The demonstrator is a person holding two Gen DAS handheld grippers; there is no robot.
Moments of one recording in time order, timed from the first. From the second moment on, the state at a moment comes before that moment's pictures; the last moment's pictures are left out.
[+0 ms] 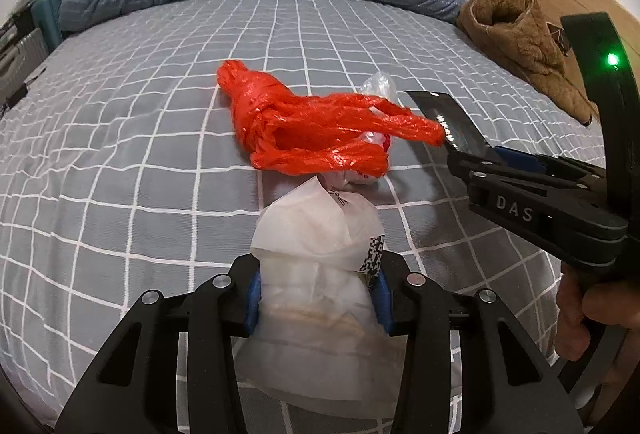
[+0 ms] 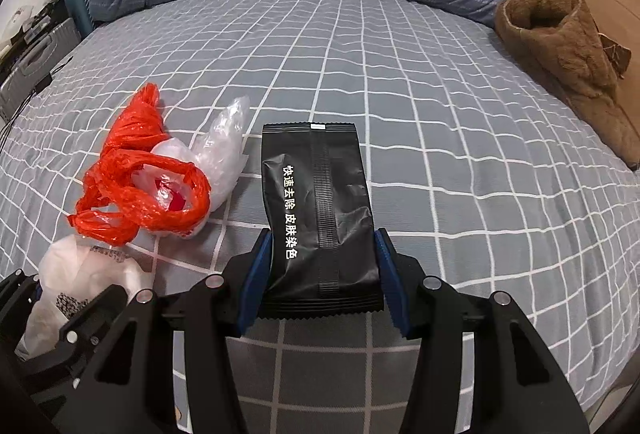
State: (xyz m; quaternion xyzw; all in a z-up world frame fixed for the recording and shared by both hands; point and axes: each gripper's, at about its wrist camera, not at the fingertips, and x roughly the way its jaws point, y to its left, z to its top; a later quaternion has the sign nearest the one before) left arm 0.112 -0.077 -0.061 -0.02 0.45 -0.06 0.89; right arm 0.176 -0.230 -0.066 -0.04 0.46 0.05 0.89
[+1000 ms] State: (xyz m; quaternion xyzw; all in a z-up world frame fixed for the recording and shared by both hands) left arm 0.057 -0.050 -0.006 -0.04 0.40 -0.07 0.91; right arm 0.094 -0.228 -0.034 -0.02 0.43 0.02 0.90
